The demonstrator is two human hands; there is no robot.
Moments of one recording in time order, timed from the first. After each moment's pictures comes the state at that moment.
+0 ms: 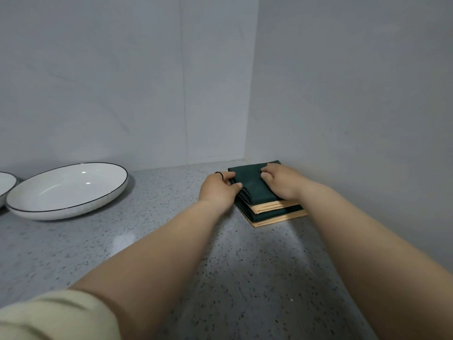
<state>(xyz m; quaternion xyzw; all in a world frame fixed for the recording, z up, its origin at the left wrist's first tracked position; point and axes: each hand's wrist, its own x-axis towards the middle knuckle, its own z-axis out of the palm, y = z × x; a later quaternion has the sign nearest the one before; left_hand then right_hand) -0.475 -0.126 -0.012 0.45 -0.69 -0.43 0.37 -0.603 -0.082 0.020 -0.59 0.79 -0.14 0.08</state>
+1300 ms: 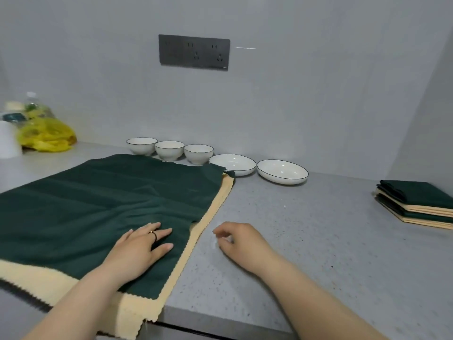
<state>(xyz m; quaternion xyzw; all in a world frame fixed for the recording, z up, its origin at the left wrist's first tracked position) 0.052 0.139 -0.037 0.71 -0.69 -0.08 0.13 -0.160 0.114 -0.014 -0.82 0.50 -0.21 0.20</state>
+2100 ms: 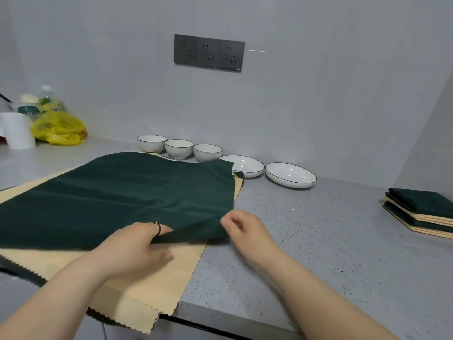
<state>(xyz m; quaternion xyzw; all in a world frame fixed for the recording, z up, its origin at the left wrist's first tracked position) 0.071 0.170 -0.004 0.66 -0.73 -0.09 0.15 -0.138 0.122 0.001 -0.77 0.46 -0.33 0.29</state>
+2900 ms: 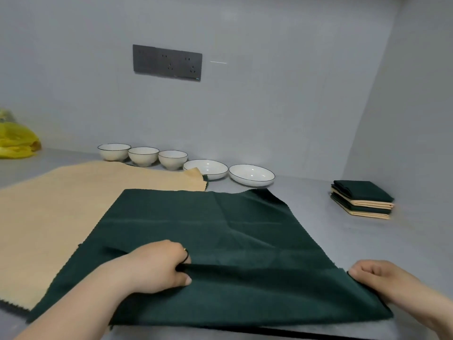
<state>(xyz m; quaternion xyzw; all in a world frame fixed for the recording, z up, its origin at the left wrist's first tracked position) -0.026 0.187 0.015 0.54 -0.83 -0.11 -0.02 -0.386 0.222 0.010 -0.57 0.68 -0.29 0.36</state>
